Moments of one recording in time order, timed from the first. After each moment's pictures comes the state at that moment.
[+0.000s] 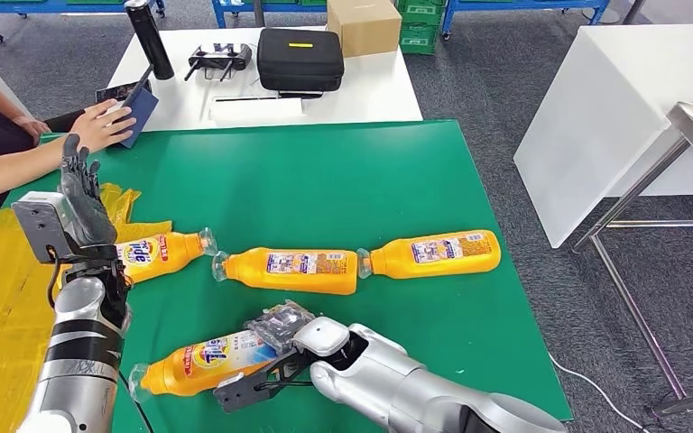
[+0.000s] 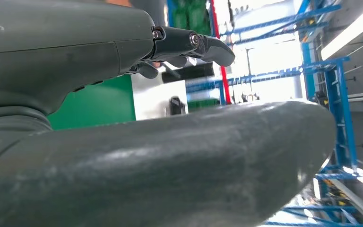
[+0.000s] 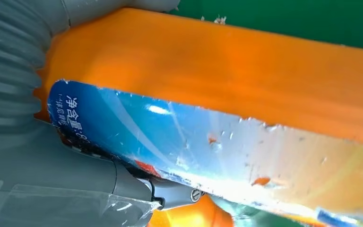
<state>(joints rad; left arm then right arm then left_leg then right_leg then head) -0.45 -0.06 0.21 -1.17 -0.26 0.16 -0.42 -0.64 0.24 1.30 -0.62 0.58 0.22 0.10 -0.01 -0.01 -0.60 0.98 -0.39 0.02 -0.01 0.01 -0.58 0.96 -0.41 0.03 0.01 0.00</state>
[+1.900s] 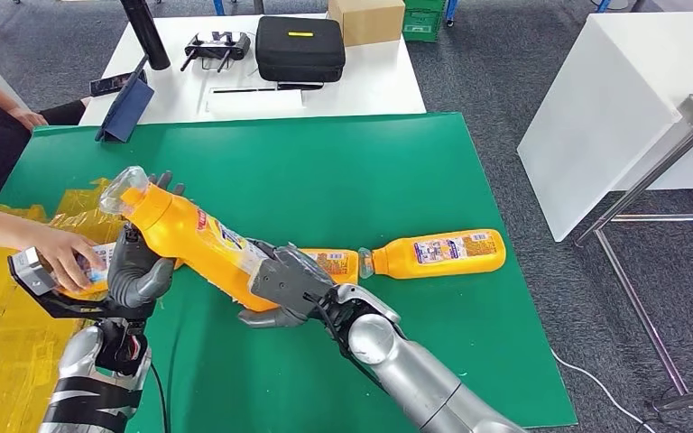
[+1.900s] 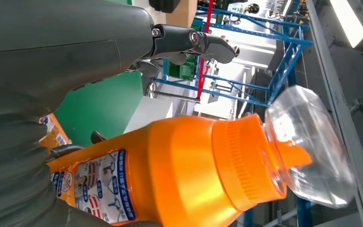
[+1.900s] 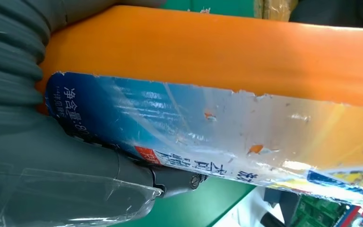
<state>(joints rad) -0.21 -0.03 0.02 -1.38 0.28 -0.54 -0.30 -0.45 0.18 0.74 -1.16 0.13 0.18 -0.05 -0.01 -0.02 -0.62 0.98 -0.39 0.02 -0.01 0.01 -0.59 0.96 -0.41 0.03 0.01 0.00</state>
